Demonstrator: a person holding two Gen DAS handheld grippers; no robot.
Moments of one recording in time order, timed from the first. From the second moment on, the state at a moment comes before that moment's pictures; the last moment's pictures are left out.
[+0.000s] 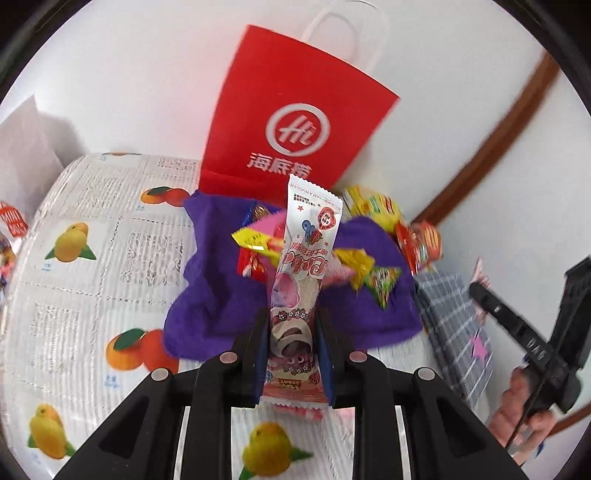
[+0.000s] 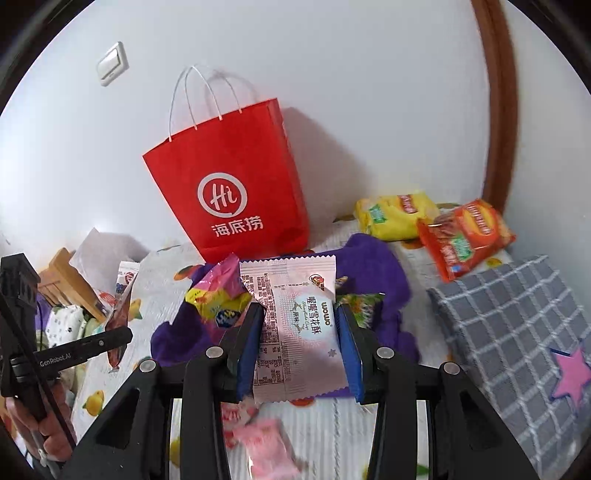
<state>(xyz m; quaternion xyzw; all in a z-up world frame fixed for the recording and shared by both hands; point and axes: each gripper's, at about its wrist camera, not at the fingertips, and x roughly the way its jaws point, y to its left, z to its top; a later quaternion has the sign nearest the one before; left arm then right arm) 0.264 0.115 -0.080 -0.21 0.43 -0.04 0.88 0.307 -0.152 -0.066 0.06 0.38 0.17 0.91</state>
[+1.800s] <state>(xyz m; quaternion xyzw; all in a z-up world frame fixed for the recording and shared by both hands) 0.309 0.124 -0.181 -0.32 0.43 0.02 0.85 0.376 -0.129 -0.191 0.06 0.44 0.16 0.88</state>
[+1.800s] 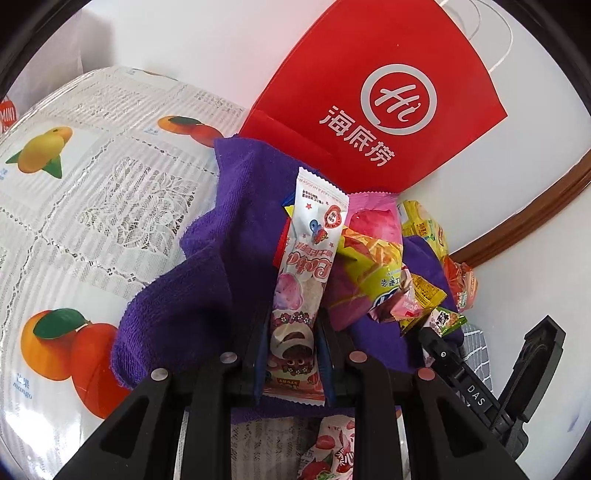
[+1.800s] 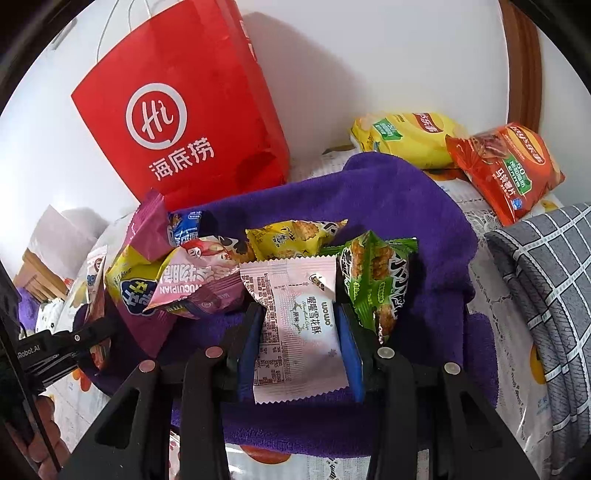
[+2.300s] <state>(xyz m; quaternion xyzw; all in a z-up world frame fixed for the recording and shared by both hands) 0.313 0.116 -0.182 -0.29 0.43 0.02 0.85 0.376 -0.126 -0.190 0.05 0.44 0.15 0.88</state>
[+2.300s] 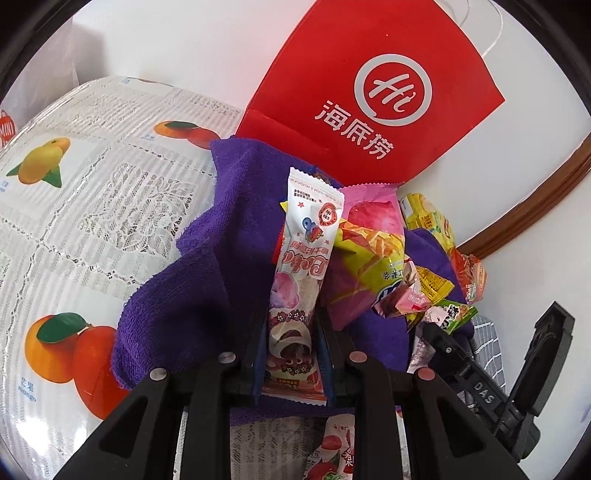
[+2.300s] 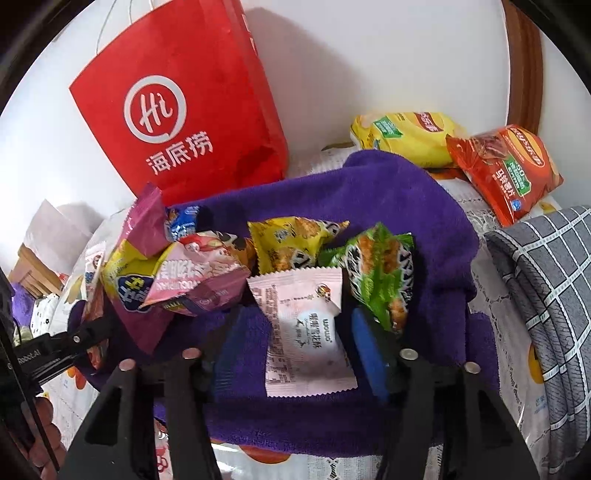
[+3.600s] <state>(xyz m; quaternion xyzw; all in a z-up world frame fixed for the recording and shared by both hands) 0.300 0.113 -0.148 -0.25 0.39 0.04 0.88 0.269 -0.115 -0.190 0.02 0.45 0.27 0.85</state>
